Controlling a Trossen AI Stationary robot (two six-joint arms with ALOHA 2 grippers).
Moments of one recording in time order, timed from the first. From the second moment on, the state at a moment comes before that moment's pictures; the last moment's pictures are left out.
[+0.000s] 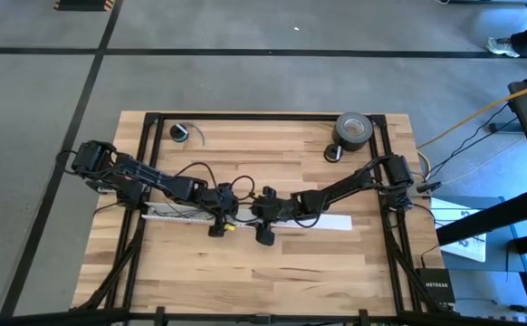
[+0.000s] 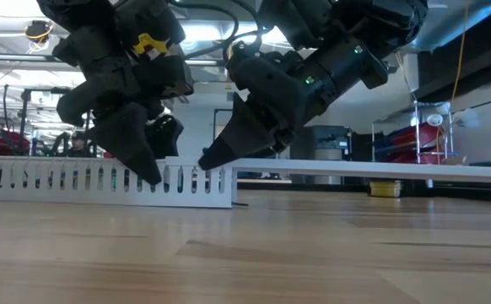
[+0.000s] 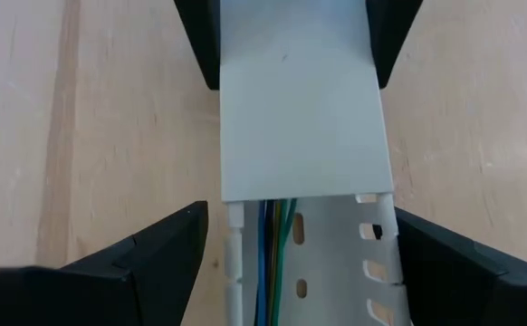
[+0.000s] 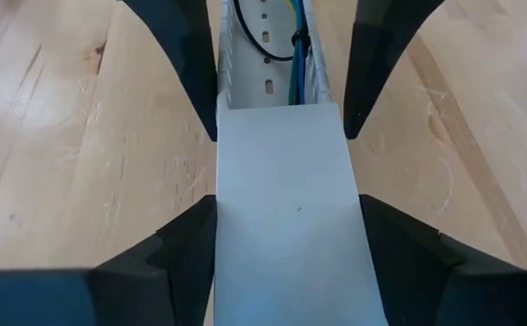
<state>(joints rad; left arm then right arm) -0.12 1.55 0.71 -0.10 -0.04 -0.01 0.17 2.01 1.09 0.25 0.15 0.24</state>
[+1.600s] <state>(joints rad) -0.13 1.56 0.71 -0.07 -0.04 -0.01 0.14 2.07 1.20 0.21 0.13 0.21</state>
